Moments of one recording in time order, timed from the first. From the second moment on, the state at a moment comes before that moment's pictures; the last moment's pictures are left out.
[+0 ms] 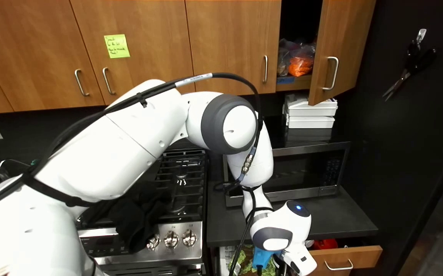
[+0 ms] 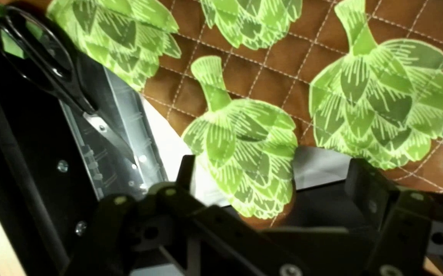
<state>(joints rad) -0.48 1.04 -0.18 -1.96 0.49 2.83 0.40</state>
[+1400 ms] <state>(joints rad) -0.47 1.09 -0.25 -1.95 0.49 2.75 0.43</state>
